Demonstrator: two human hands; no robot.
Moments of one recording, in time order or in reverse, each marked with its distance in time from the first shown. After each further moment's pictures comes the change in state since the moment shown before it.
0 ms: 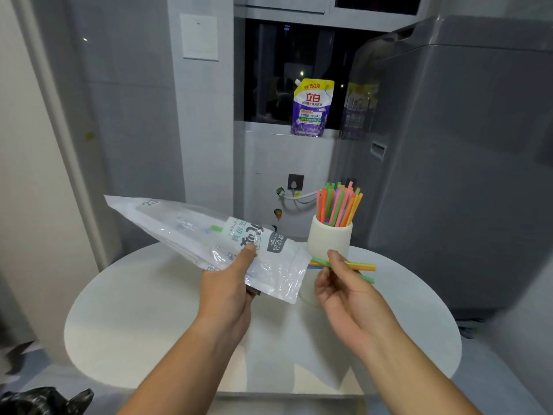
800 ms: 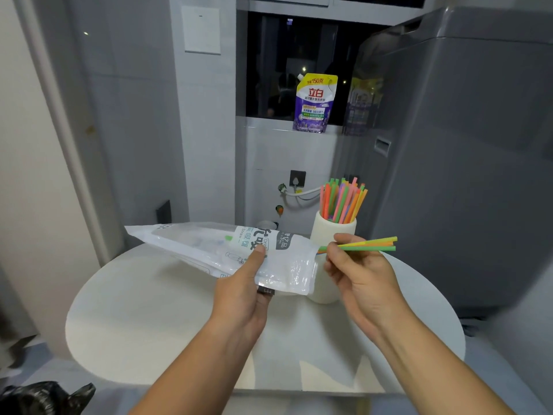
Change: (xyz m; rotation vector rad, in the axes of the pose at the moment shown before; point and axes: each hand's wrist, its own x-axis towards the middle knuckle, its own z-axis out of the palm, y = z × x) left_hand -0.007 -0.012 0.008 -0.169 0.016 -0.156; right_hand 0.010 -0.011 -0.001 -0.398 -0.127 -0.290
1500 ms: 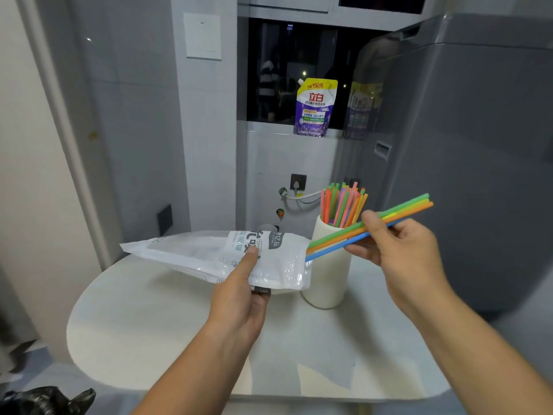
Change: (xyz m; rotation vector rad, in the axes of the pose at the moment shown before) left_hand 0.007 0.003 -0.003 -0.093 -0.004 0.016; right_hand 0.009 -0.054 0.000 -0.387 0.114 -0.238
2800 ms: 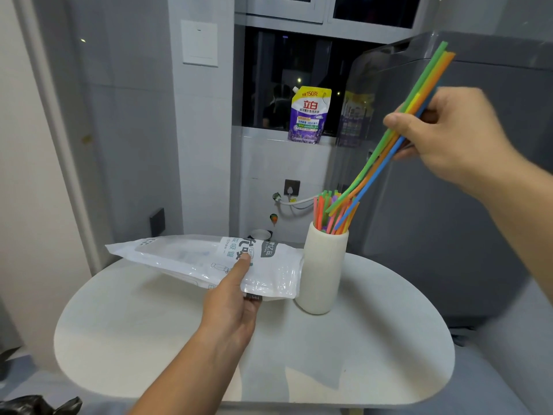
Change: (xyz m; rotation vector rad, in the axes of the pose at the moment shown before) left_hand 0.001 0.001 -0.002 0.021 0.056 -0.022; right_hand 0.075 -0.134 -0.006 -0.776 -0.067 -0.544
